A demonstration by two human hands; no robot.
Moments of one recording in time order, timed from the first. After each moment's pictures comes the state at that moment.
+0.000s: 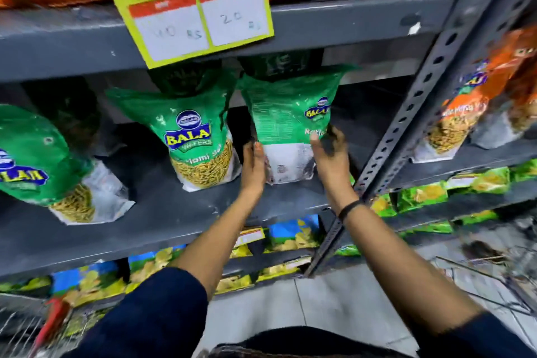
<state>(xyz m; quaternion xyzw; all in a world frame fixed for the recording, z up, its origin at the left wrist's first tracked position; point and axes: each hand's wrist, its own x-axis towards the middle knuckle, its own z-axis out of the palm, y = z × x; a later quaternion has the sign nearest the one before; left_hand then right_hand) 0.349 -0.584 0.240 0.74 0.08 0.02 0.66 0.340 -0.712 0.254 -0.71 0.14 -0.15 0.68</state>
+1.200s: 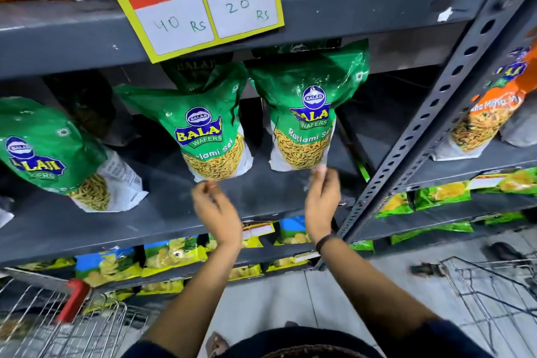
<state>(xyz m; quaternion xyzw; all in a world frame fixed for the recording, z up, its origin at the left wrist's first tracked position) 0.287 -0.524 0.199 0.69 0.24 0.33 0.60 0.298 -0.666 0.203 -0.69 0.19 -0.22 0.66</state>
